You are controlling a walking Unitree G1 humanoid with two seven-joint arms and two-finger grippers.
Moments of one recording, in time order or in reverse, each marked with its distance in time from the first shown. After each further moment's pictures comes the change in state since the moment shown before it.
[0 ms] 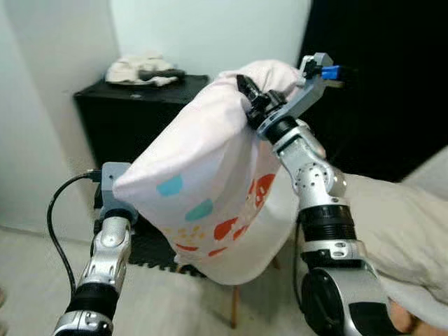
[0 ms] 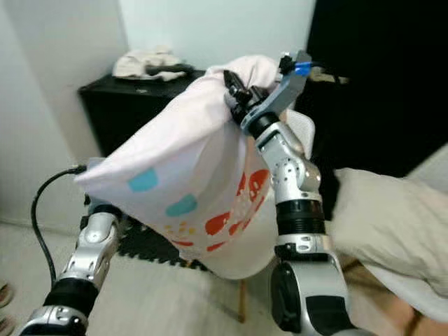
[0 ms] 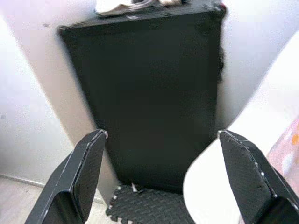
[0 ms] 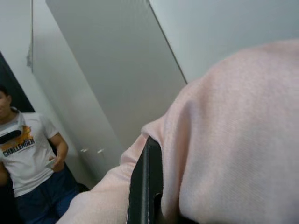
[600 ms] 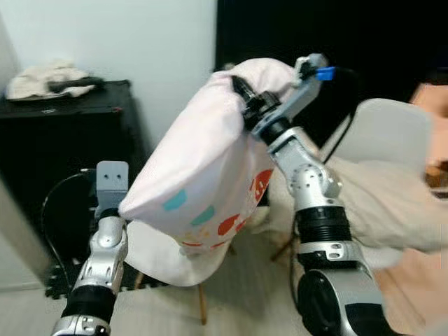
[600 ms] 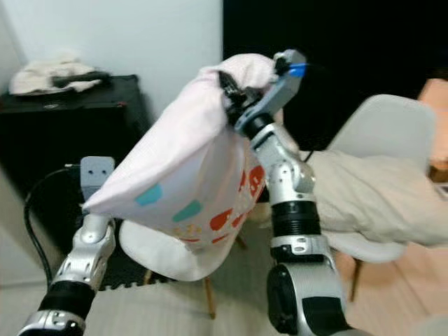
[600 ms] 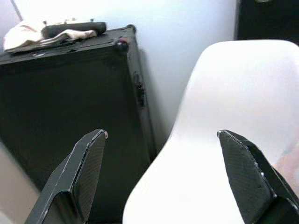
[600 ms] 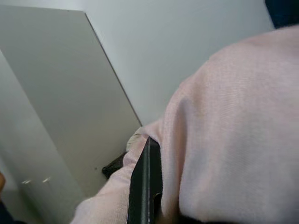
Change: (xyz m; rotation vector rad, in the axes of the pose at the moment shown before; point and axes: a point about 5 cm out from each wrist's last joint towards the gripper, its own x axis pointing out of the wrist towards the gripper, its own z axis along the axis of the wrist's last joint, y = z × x) left arm -0.002 0.007 0.010 0.010 -0.045 0.047; right arm 0.001 0.004 -0.004 0.008 0.007 0.022
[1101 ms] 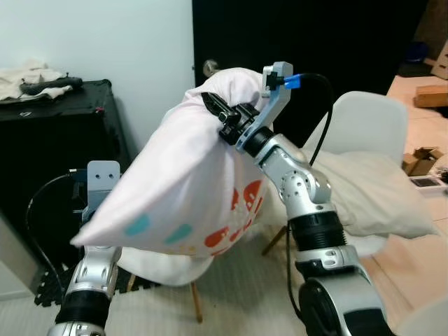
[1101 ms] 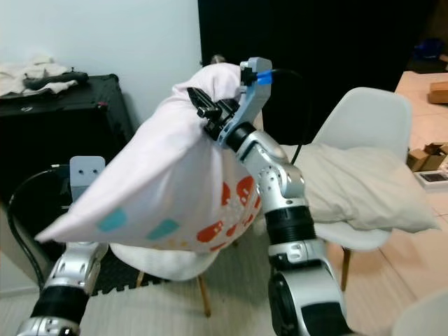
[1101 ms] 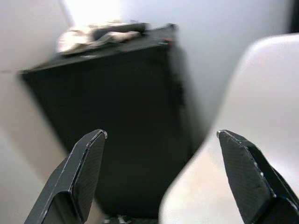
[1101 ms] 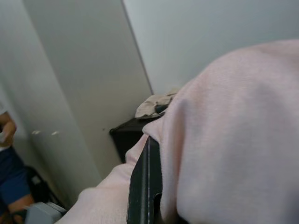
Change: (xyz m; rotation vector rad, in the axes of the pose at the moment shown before) left arm -0.005 0.019 0.003 0.100 0.009 0.164; right arm -0.007 0.006 -0.025 -0.088 0.158 0.108
